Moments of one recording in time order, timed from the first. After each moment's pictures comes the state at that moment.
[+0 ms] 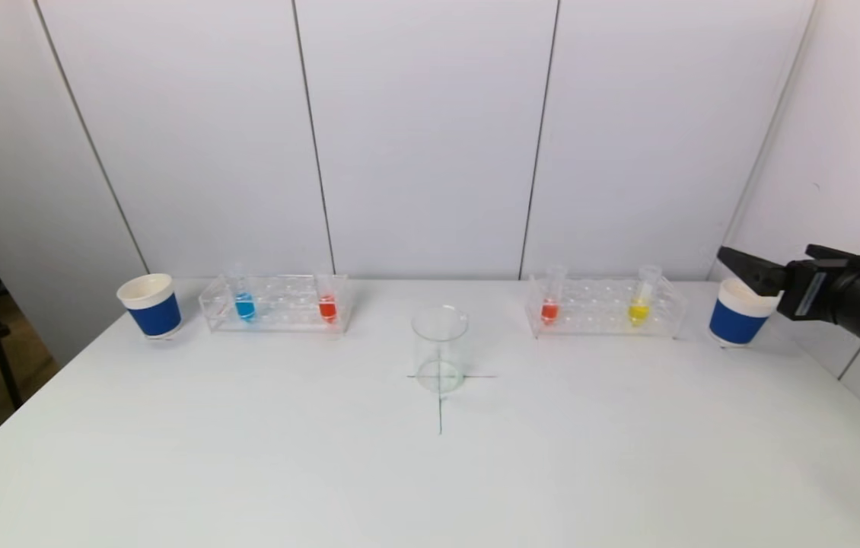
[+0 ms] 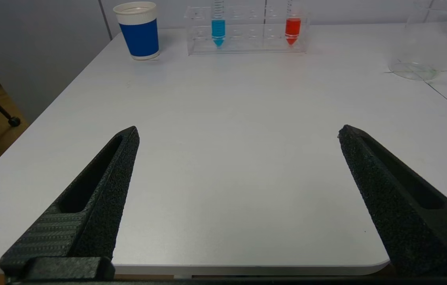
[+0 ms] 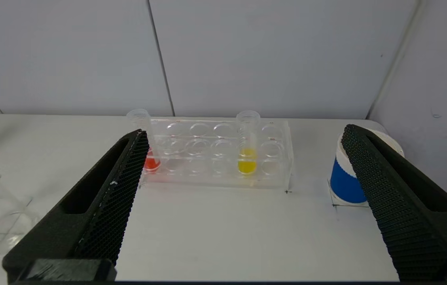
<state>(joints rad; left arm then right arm) 0.00 0.00 0.00 0.00 0.00 0.00 -0.01 1.51 -0.52 -0.90 0.06 0.05</state>
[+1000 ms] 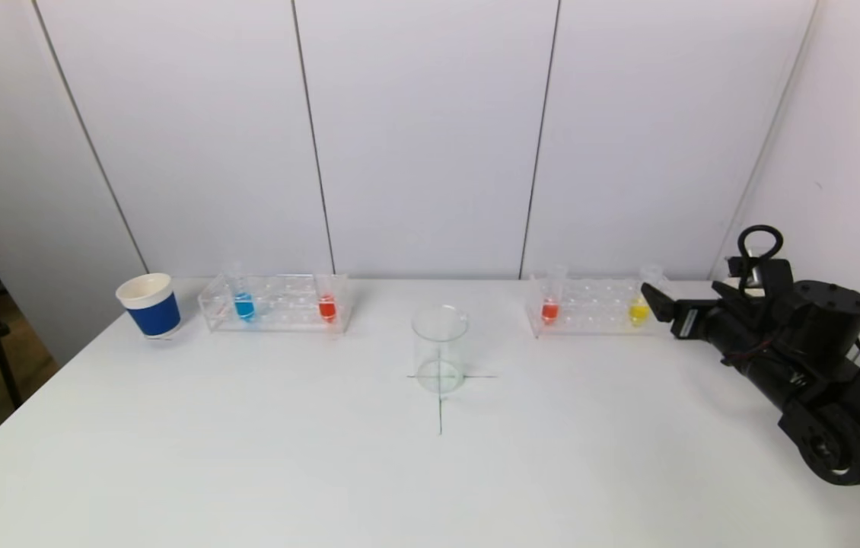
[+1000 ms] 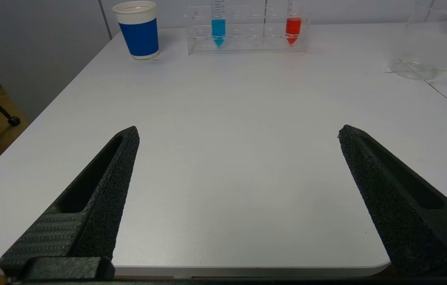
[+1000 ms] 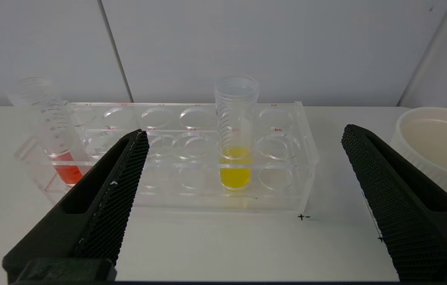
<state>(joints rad) 0.00 0.00 0.00 0.00 0.00 0.00 0.00 2.15 -0.55 -1.52 0.01 0.03</state>
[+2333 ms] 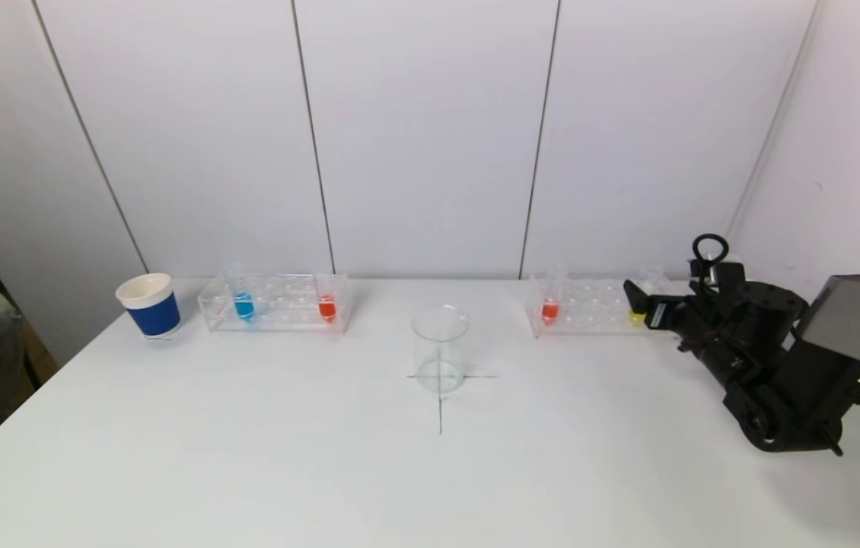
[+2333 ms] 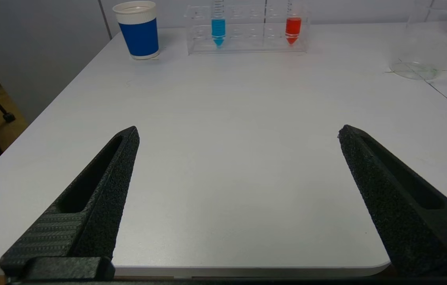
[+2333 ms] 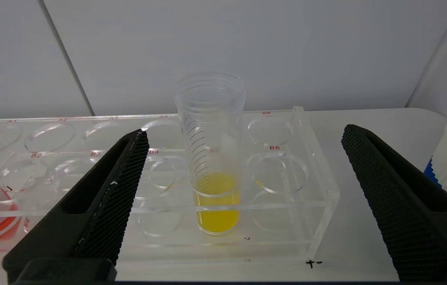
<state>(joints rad) 0.00 0.00 0.00 0.00 0.00 0.00 0.00 2.36 -0.80 -1.52 -0.05 0.04</state>
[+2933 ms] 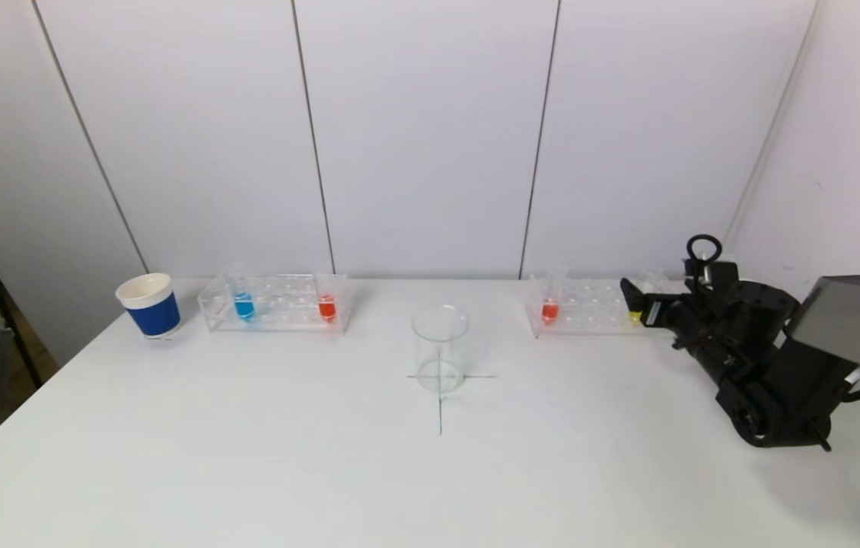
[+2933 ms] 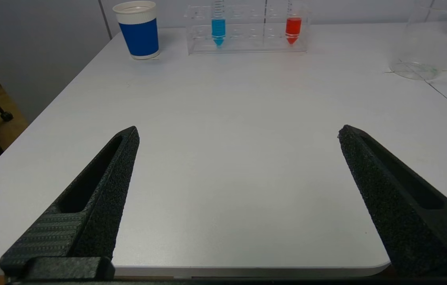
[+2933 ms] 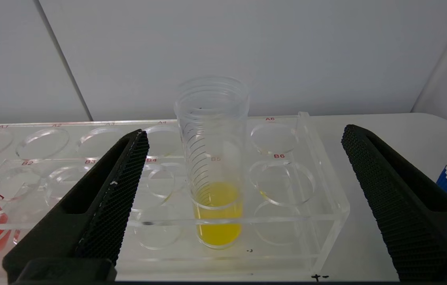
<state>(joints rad) 0.00 0.00 0.00 0.00 0.00 0.00 0.00 2.39 -0.84 -1.52 -0.05 0.04</state>
